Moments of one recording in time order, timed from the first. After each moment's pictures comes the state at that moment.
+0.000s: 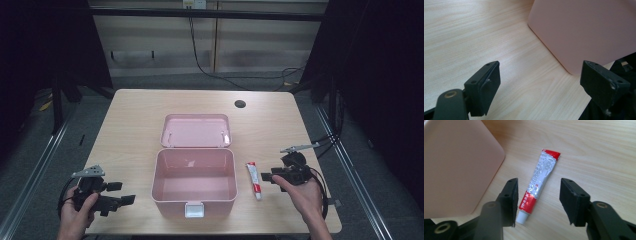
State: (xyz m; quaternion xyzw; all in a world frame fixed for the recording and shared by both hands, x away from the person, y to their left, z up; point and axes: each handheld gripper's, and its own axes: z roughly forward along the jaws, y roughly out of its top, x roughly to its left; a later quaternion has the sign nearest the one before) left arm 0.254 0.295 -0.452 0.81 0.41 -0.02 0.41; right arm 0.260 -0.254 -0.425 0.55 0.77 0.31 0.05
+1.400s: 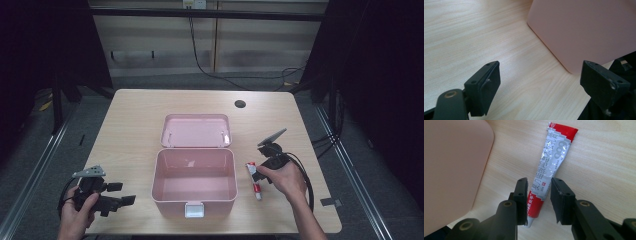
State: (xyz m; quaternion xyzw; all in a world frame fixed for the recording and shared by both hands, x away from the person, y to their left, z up) left arm 0.254 0.294 -0.453 0.81 0.41 -0.02 0.41; right arm 0.316 -0.218 -0.442 0.58 0.80 0.14 -0.06
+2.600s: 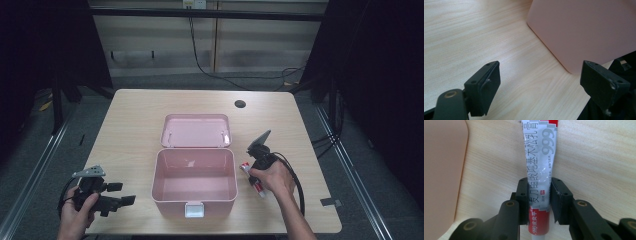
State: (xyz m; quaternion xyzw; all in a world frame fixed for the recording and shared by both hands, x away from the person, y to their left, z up) left arm 0.254 0.295 -0.453 0.82 0.41 -0.02 0.41; right arm 0.332 -0.195 -0.467 0.60 0.80 0.05 -0.06
